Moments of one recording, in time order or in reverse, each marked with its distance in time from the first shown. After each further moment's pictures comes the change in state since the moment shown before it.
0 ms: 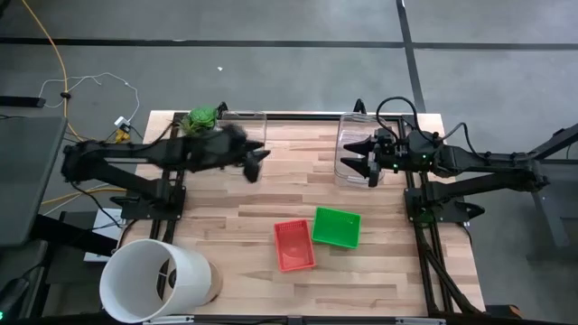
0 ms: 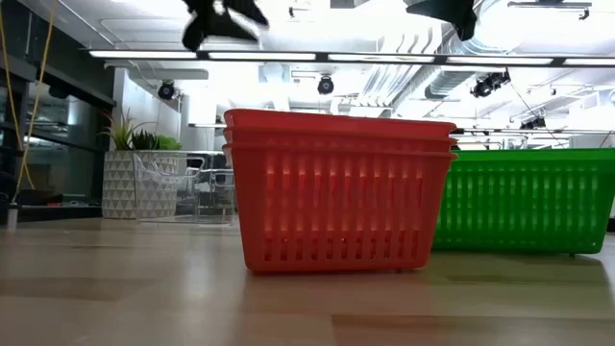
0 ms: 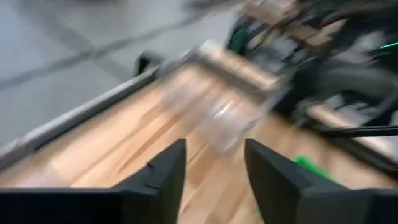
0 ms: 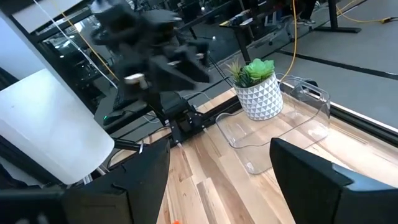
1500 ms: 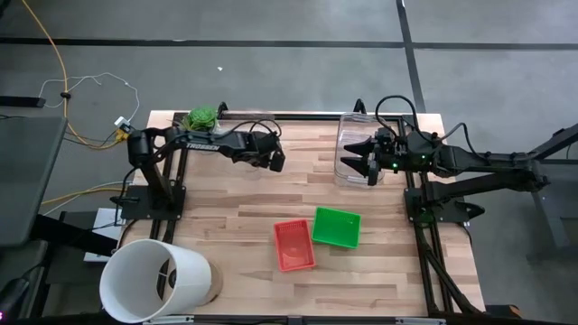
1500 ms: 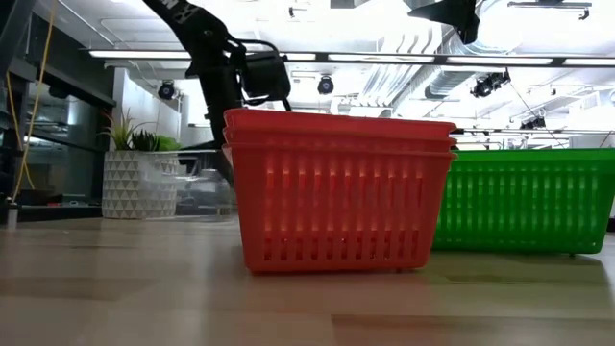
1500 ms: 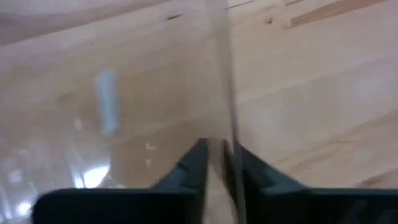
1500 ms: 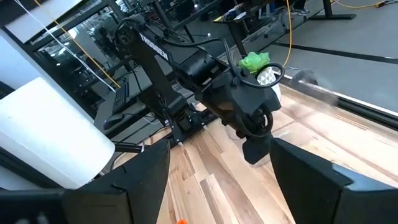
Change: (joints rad) left arm 0.276 0.652 0.109 -0.290 0.118 -0.466; right arm 0.000 0.000 0.000 -0.022 0.014 0.072
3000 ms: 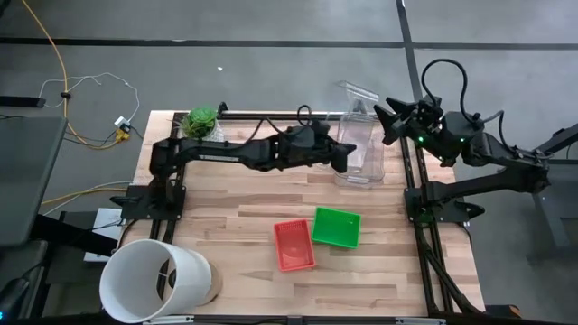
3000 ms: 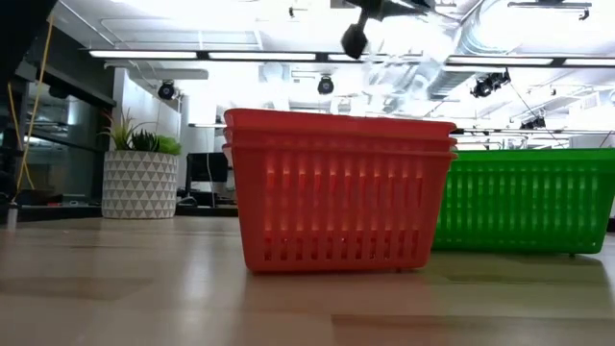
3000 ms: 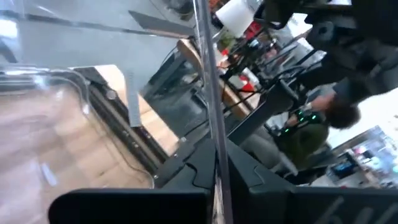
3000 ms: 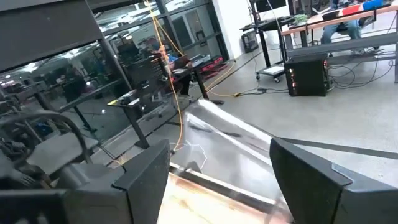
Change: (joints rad) left arm -0.272 0.178 0.627 0.641 0.021 0.125; right arm -0.001 -0.034 0.296 -0.224 0.589 -0.135
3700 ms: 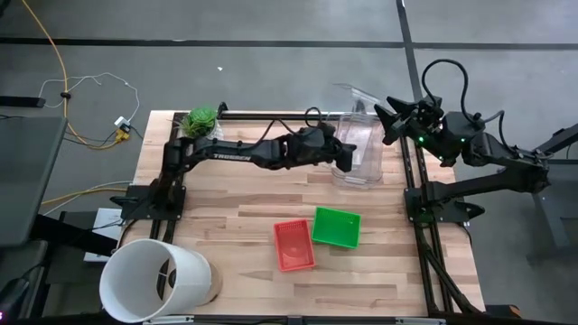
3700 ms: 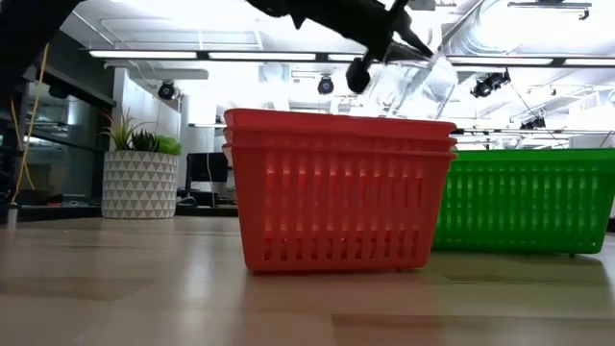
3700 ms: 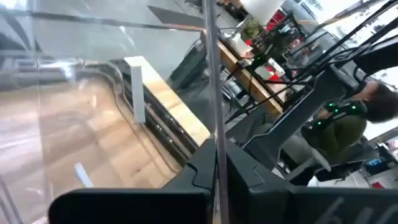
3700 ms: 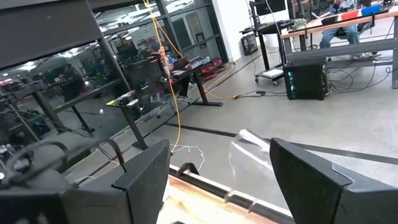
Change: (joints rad) left arm 0.045 0.116 0.004 0.032 0.006 0.039; right arm 0.000 -0.001 0.000 0.008 0.005 -0.025
